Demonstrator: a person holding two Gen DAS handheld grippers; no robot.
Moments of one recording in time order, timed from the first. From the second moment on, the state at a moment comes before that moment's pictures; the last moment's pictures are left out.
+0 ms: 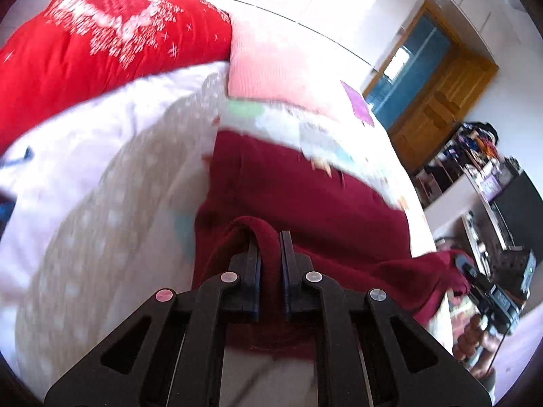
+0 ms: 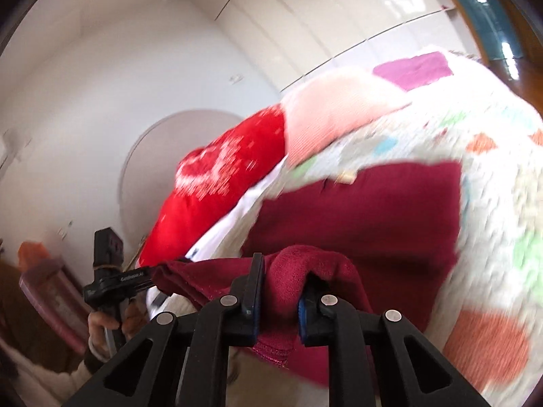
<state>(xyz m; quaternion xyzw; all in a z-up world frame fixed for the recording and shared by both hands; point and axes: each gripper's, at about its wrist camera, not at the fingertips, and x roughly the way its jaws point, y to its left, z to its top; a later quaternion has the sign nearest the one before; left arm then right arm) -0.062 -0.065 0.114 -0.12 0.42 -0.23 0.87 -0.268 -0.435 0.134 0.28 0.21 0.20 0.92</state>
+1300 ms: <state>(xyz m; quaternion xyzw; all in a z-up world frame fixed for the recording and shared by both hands) 0.126 -0.142 0.041 -0.06 0.48 -0.13 0.86 -0.082 -0.490 0.138 0.18 0.30 0.01 0.94</state>
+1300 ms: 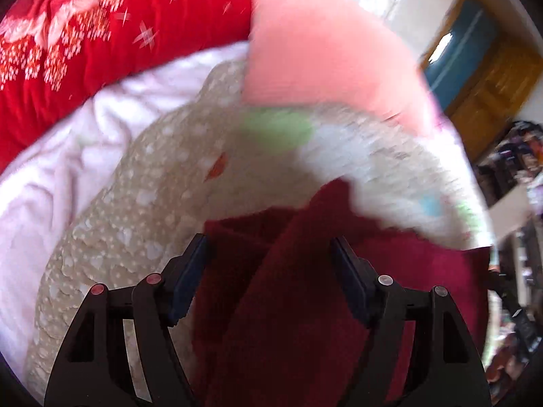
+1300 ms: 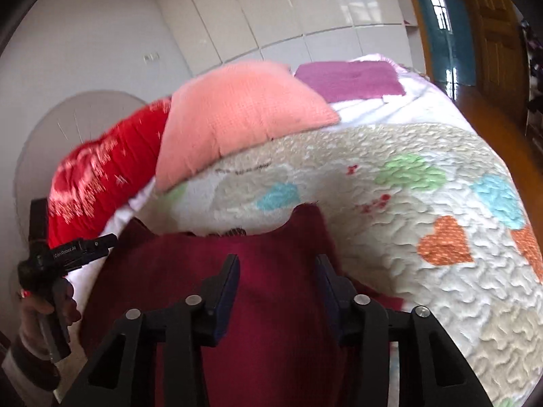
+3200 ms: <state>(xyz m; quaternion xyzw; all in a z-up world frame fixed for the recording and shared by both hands) 0.021 -0.049 0.015 -0.10 0.47 -0.16 0.86 -0.008 -0.227 0.145 0.11 0.39 0.11 0.91</state>
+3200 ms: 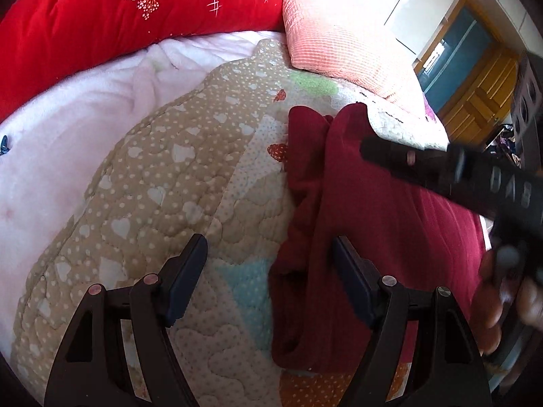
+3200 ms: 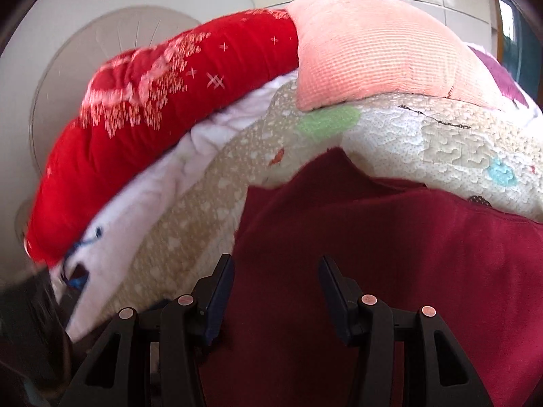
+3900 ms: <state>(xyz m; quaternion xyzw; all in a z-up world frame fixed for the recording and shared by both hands) 0.025 -0.049 0.013 -0.11 0.47 -0.17 0.86 0.031 -0.231 0.136 0.14 0.41 0.14 0.89</state>
